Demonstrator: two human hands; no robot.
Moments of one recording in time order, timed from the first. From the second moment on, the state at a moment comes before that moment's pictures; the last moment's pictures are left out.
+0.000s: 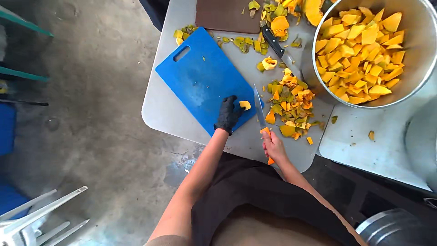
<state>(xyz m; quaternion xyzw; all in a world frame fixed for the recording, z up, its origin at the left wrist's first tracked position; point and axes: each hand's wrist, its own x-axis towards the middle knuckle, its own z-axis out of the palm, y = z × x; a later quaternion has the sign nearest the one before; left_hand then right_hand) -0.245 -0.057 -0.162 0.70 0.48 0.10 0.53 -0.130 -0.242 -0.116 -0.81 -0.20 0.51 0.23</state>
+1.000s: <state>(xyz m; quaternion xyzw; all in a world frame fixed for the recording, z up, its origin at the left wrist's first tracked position) -0.226 -0.083 -0.146 0.34 0.57 0.12 0.74 -0.134 -0.225 -0.094 -0.82 -0.29 0.48 0.13</state>
